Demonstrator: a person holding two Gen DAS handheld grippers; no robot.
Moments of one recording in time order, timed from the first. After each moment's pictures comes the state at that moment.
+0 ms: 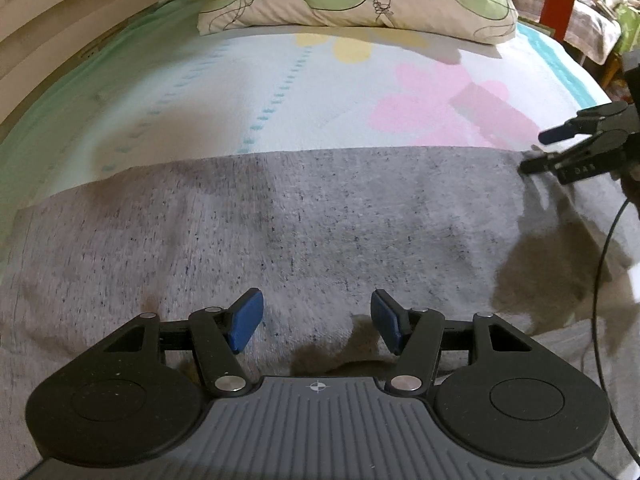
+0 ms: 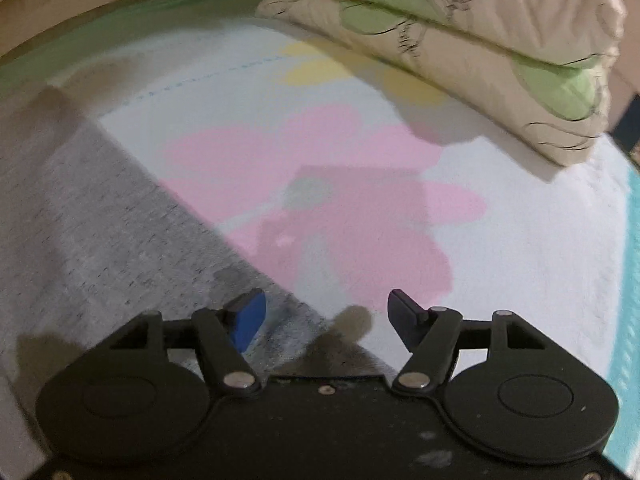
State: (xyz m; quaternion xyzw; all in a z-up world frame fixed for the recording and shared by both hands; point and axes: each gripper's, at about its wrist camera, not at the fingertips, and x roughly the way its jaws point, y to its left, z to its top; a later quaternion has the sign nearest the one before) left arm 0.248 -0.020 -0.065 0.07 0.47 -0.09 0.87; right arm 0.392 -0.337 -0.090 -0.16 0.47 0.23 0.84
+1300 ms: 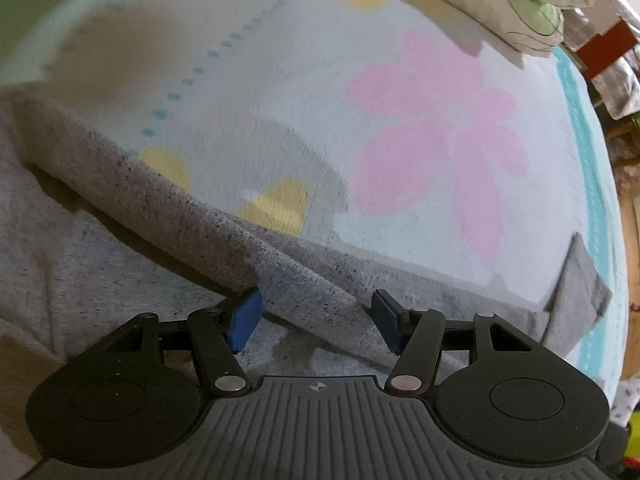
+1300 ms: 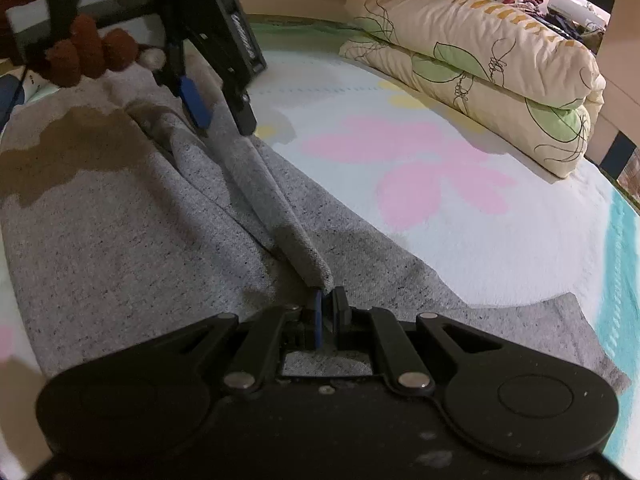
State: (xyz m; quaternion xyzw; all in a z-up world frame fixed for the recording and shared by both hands) left arm 0.319 -0.042 -0.083 -0.11 0.61 -0.09 0.78; right arm 0.154 -0.304 -0.064 -0.18 0.37 0.24 0.88
